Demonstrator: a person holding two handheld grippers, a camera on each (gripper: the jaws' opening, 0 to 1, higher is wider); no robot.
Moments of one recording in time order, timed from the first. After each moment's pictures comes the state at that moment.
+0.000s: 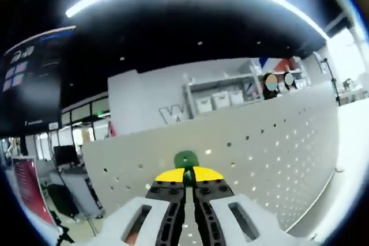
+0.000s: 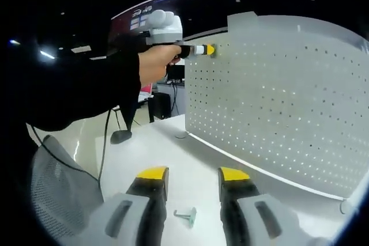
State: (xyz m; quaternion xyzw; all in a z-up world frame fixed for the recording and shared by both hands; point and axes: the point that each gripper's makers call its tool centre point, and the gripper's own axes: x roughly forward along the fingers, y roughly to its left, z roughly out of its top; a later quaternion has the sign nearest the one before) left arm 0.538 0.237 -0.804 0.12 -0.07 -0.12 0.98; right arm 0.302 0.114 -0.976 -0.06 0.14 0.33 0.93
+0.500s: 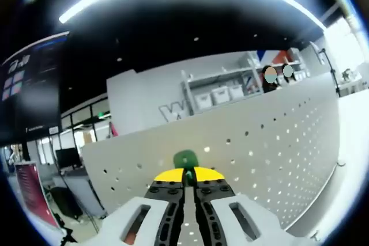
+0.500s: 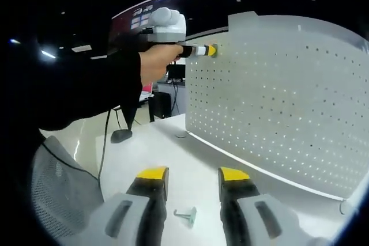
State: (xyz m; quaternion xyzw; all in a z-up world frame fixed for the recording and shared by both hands) left arm 0.537 0.238 -0.805 0.10 -0.07 -0.13 0.98; right arm 0.302 0.114 -0.977 -0.06 0.14 0.33 0.93
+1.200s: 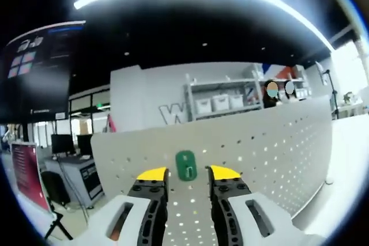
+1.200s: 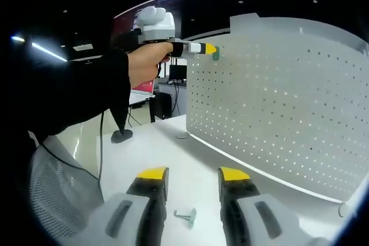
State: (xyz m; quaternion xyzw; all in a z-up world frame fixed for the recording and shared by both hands) left arm 0.505 0.245 -0.801 0.05 -0.07 -0.13 0.99; right arm 0.300 0.116 -0.974 -0.06 0.13 0.34 0.93
